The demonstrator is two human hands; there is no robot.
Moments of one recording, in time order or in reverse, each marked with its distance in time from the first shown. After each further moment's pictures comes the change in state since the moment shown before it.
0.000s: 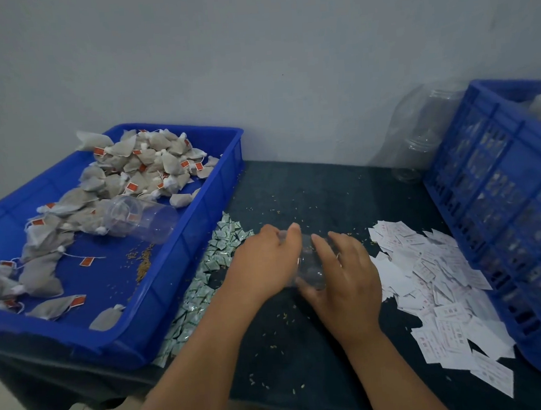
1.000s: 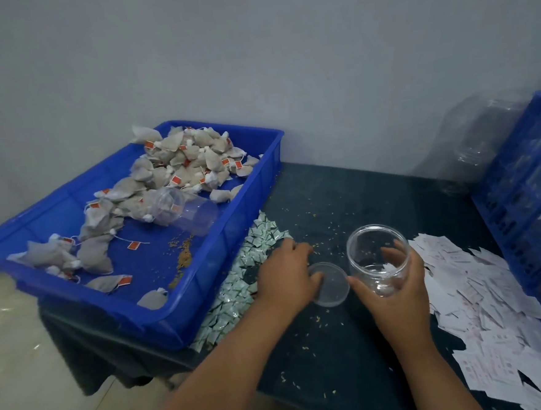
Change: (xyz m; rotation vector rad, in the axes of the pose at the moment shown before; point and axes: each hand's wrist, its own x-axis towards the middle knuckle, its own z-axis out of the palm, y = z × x) left_hand 0.022 -0.064 0.043 0.393 0.201 0.219; right_hand 0.005 0.002 -0.027 0.640 -0.124 0.617
